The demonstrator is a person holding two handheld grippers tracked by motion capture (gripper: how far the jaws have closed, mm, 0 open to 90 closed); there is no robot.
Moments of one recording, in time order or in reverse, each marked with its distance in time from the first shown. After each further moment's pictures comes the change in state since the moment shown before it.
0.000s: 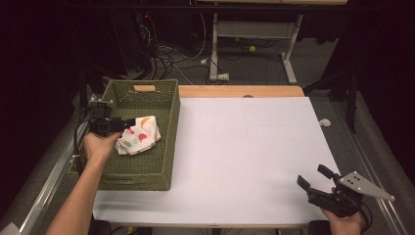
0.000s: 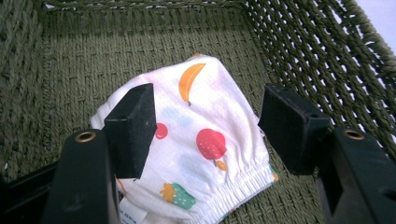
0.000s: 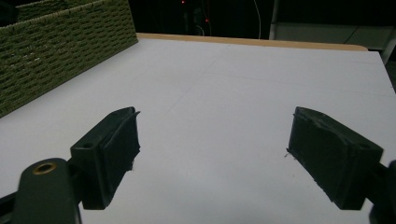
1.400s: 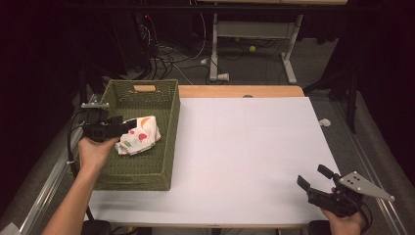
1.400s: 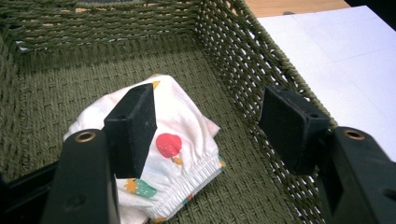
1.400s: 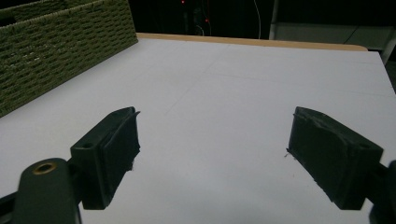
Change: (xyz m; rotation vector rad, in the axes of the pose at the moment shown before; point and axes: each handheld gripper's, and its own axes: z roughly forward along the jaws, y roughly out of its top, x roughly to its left) left arm -0.027 -0.011 -0.040 -0.094 -0.094 0.106; right arm 0.000 0.000 0.000 0.001 -0.001 0.003
